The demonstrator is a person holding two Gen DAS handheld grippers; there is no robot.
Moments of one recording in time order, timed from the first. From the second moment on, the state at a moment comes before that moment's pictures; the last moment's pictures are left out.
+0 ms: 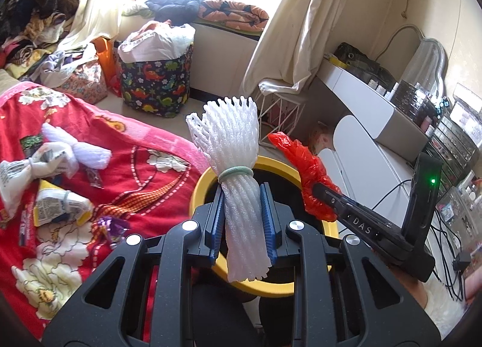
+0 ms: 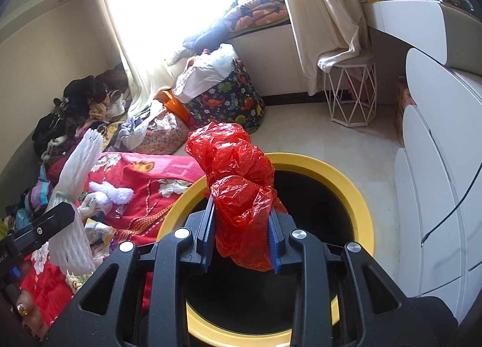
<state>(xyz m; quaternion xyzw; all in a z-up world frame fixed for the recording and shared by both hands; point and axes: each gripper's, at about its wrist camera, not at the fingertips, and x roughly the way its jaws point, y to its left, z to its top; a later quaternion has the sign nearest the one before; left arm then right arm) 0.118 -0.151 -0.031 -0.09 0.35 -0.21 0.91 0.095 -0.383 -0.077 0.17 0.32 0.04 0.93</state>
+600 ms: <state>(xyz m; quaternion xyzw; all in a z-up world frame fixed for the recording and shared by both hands) 0.149 -0.191 -0.065 -0.09 0.38 -0.24 0.89 0.096 -0.412 -0.101 0.21 0.36 0.01 0.91</state>
